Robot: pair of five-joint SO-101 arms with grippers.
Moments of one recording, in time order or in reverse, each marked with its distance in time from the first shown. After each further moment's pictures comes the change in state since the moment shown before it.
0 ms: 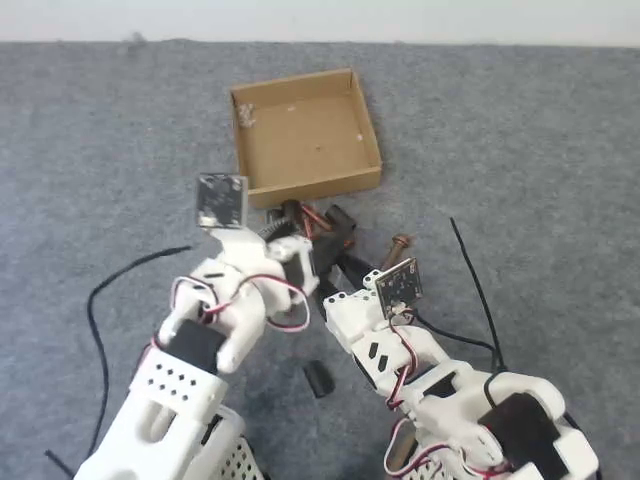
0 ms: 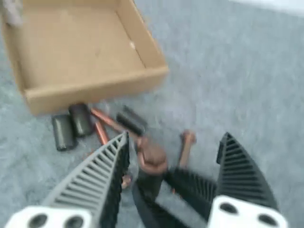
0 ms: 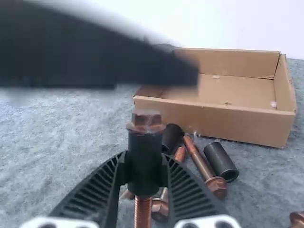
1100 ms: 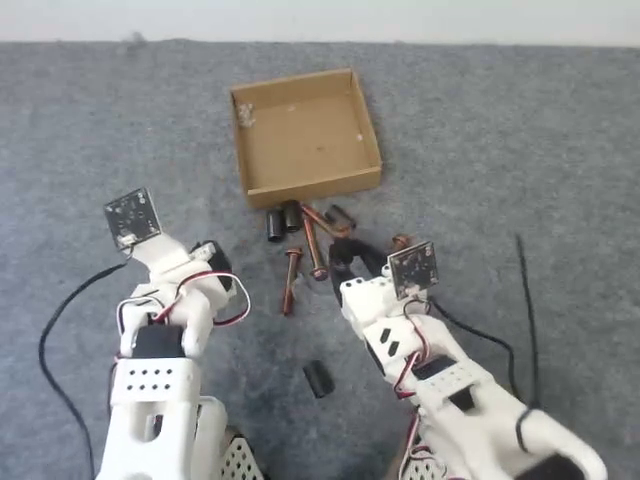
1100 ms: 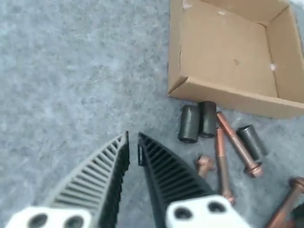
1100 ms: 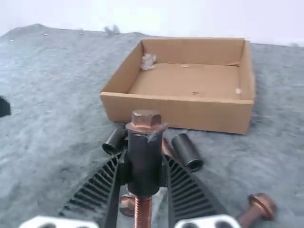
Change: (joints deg) left arm -24.5 0.0 10.9 1.4 0.5; right arm 6.7 -20.7 0.0 26.5 0.0
